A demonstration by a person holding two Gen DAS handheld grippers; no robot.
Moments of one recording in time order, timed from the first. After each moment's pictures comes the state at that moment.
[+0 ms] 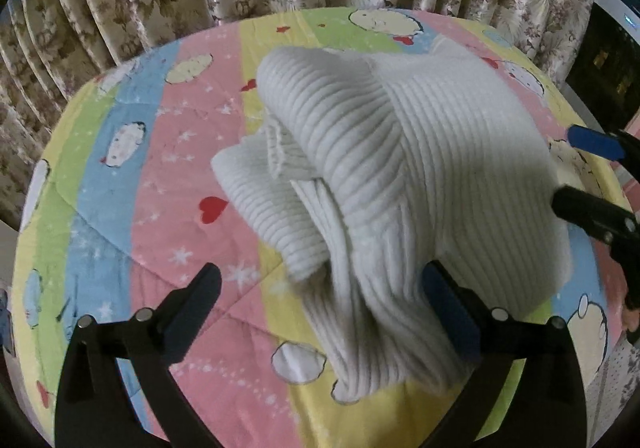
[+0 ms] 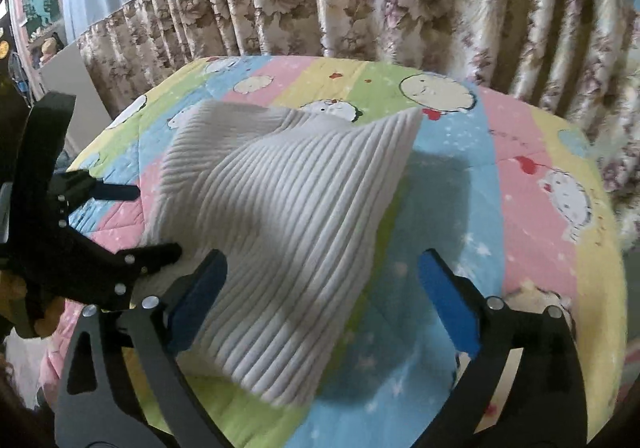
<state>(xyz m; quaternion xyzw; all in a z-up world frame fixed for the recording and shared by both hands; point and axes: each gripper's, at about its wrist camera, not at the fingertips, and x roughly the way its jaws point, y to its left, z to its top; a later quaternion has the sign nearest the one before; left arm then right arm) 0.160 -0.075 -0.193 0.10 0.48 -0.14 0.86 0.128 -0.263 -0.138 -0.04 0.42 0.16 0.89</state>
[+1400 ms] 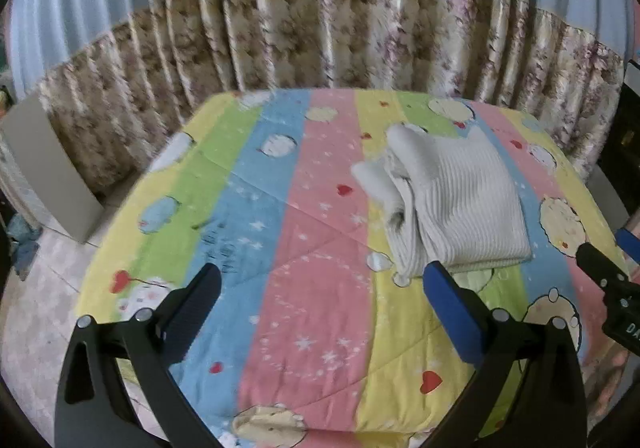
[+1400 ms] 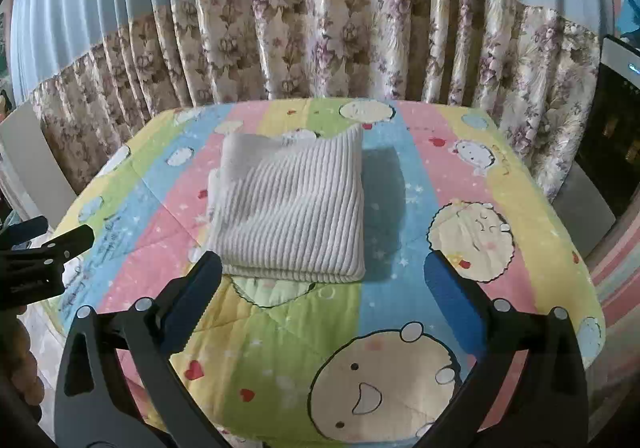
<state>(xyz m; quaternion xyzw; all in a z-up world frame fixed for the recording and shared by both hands) -0.011 -0.003 -0.082 0.03 0.38 0.01 0.93 -0.024 -0.220 -0.067 0.02 0.35 0.00 0.94</state>
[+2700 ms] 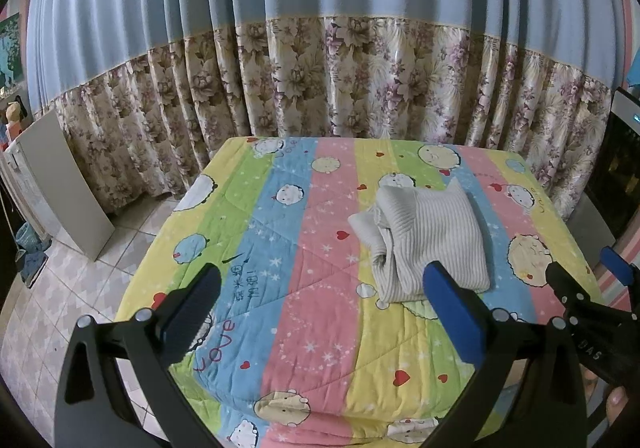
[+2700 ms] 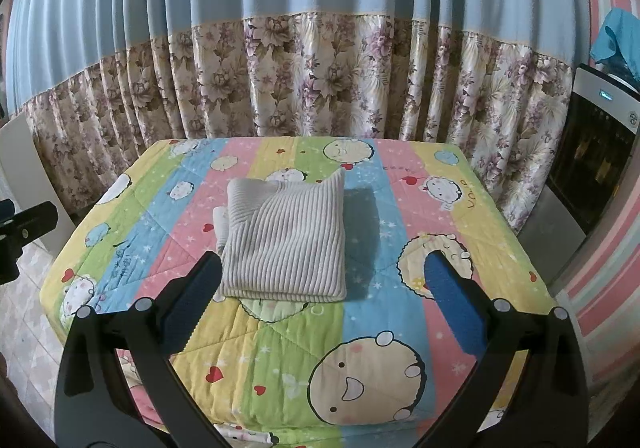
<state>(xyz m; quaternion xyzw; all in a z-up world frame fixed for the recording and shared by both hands) -0.054 -0.003 0.015 0.02 0.33 0.01 0.94 -0.060 -0.210 0.001 0.01 0.31 -0.03 0.95</state>
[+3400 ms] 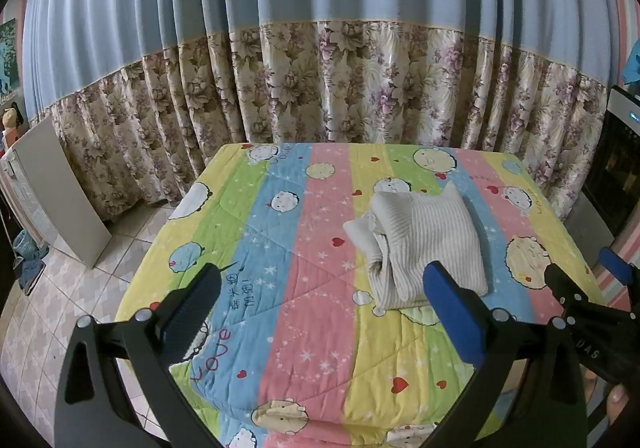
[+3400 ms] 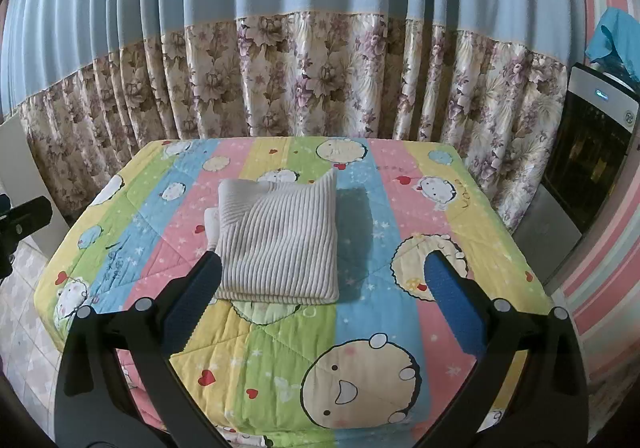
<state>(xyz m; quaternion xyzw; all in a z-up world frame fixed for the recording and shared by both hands) -0.049 -0.004 0.016 0.02 0.32 0.00 0.95 -0.055 -0.220 -0.005 0.00 0.32 -0.04 0.95</state>
